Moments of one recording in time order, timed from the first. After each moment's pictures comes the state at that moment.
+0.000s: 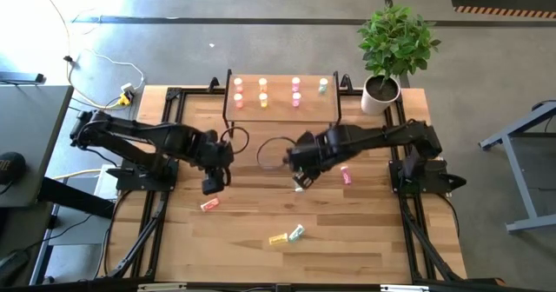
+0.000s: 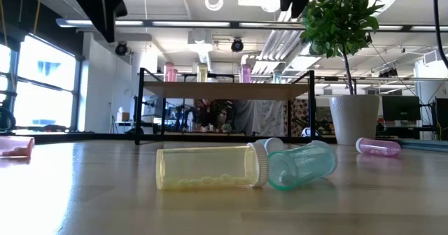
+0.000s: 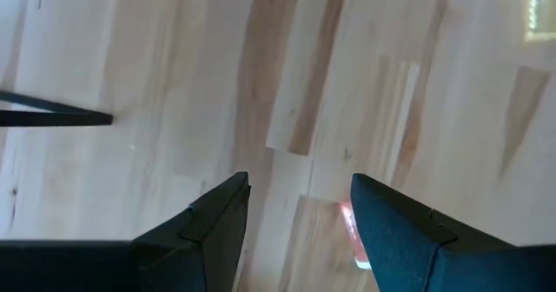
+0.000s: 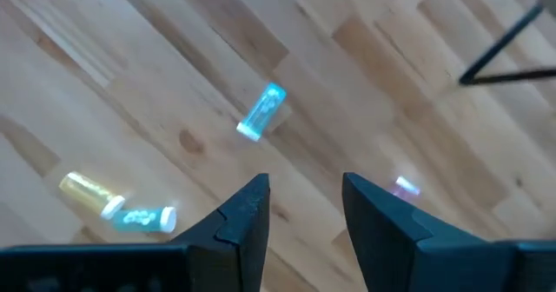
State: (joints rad) left arm -0.06 1.29 1.21 -1.21 -0.14 -0.36; right arm 0.18 1.86 1.99 -1.54 0.20 0.93
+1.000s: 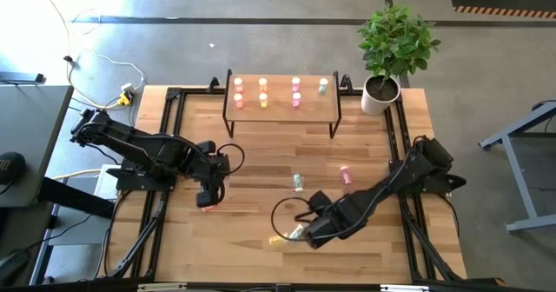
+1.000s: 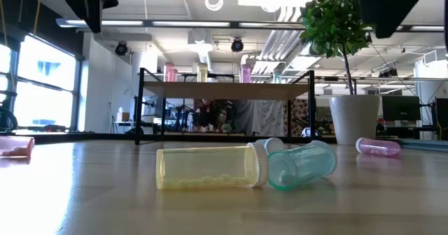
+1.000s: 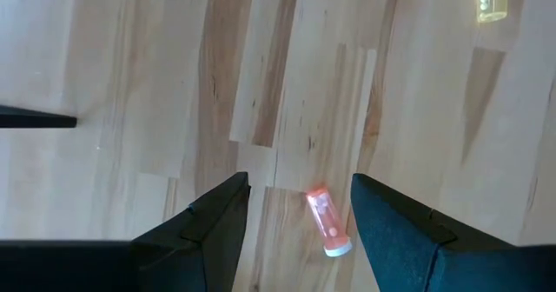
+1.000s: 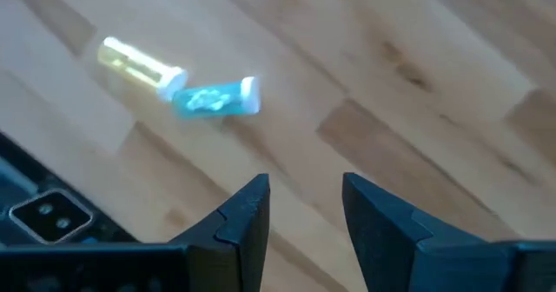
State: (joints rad) left arm -0.21 1.29 1.21 -1.21 -0.16 -0.46; right arm 0.57 1.86 1.61 -1.15 0.14 1.43
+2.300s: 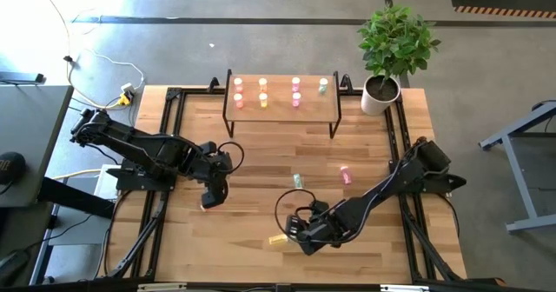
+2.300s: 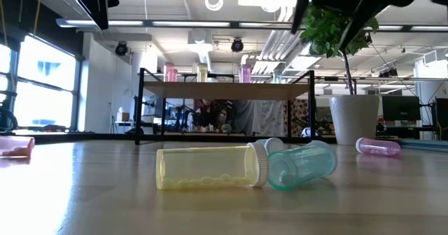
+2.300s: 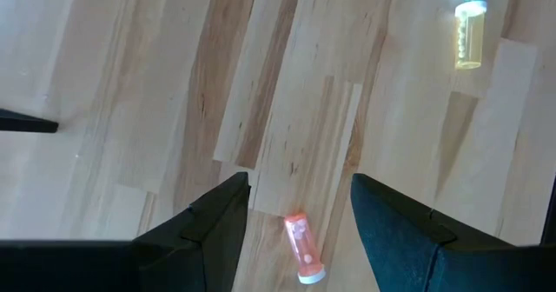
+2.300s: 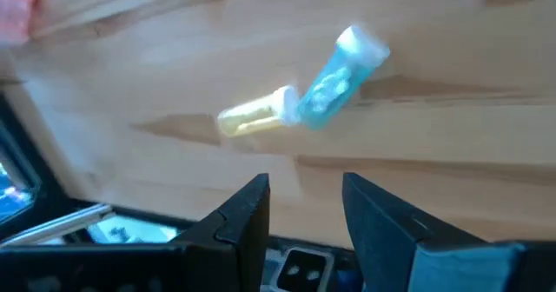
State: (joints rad) left arm -0.21 1.29 1.21 -1.14 -0.17 -0.55; right arm 0.57 1.89 1.47 -0.67 0.15 2.27
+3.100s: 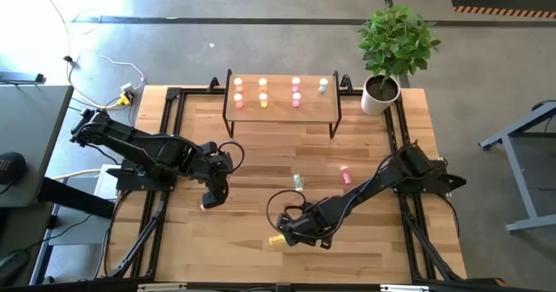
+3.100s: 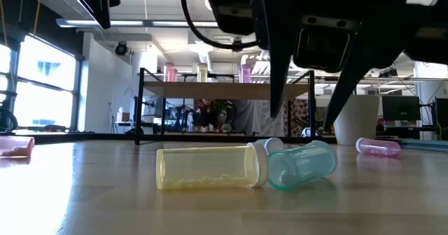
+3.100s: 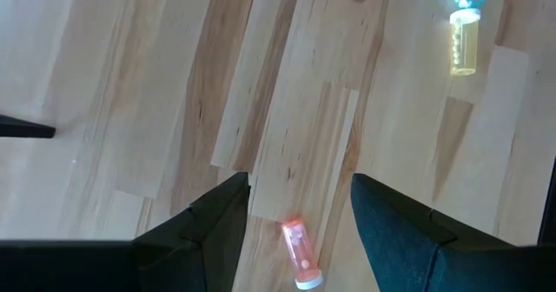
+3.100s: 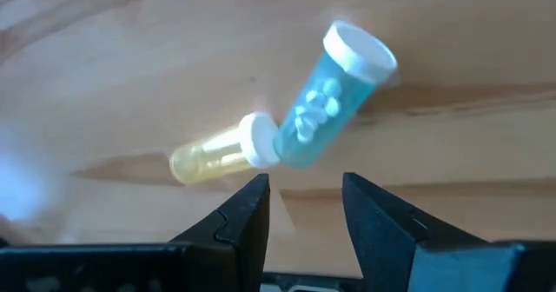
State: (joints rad) left arm -0.21 1.29 1.21 -1.12 -0.17 -0.55; right arm 0.48 2.03 1.47 -0.57 -0.03 2.33
